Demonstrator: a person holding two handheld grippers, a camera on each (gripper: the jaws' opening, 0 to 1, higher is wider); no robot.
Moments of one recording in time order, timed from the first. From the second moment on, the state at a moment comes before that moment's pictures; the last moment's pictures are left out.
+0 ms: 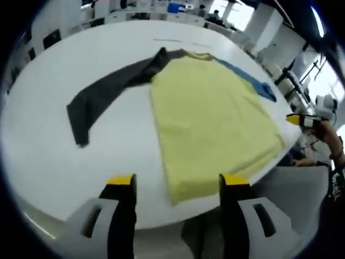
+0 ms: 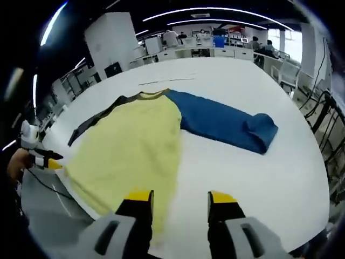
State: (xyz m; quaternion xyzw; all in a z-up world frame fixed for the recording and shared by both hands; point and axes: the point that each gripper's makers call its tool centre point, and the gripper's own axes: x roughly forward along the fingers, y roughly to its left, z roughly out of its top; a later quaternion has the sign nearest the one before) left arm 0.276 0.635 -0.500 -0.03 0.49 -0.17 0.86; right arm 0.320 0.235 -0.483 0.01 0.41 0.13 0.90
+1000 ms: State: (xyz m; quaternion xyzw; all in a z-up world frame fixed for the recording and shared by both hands) left arm 0.310 0.629 -0.469 0.00 0.37 -0.18 0.91; right arm 0.446 0.164 -0.480 -0.06 0.37 0.09 0.92
